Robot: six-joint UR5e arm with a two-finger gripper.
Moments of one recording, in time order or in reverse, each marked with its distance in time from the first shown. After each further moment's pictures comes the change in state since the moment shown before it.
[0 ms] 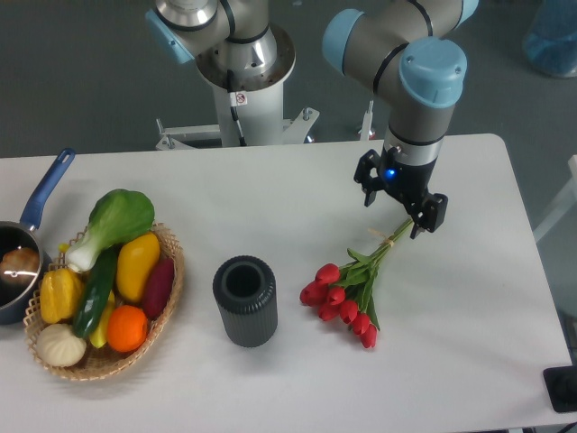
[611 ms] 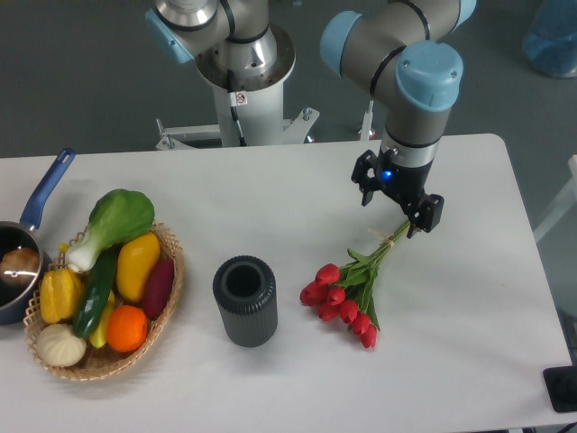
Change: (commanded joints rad) arm 0.003 -0.003 -0.058 0.005 0.021 -0.002
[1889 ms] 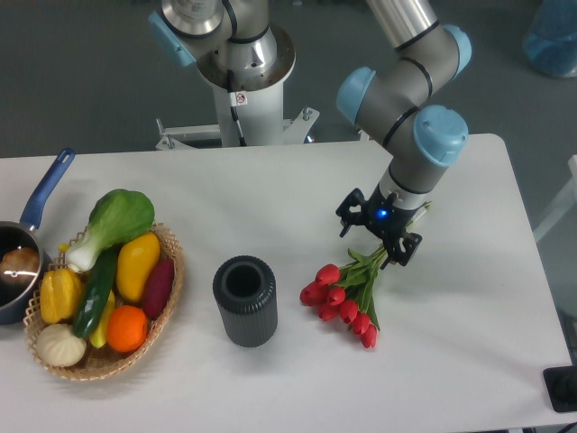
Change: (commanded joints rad) arm 0.038 -0.198 -0.054 0.172 -0.224 -0.009
